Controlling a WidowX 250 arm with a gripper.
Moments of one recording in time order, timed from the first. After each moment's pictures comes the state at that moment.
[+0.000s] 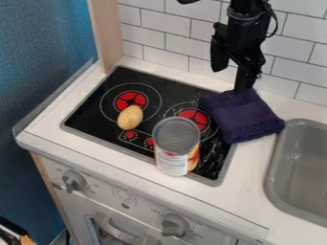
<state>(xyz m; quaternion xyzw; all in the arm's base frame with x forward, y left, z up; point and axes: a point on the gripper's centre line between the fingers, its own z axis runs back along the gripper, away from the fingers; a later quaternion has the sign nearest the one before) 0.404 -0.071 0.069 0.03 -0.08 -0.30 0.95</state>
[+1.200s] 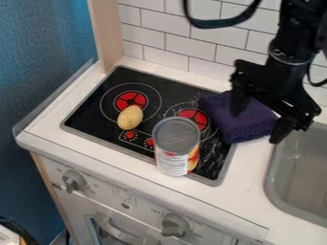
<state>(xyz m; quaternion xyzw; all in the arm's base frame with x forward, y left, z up) 0.305 -0.128 0.093 0.04 -0.09 -0.15 0.98</state>
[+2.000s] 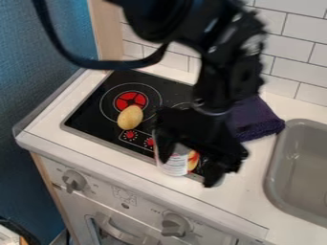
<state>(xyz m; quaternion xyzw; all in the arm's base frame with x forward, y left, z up) 0.229 -0.072 0.060 0.06 -0.04 -0.01 1.00</state>
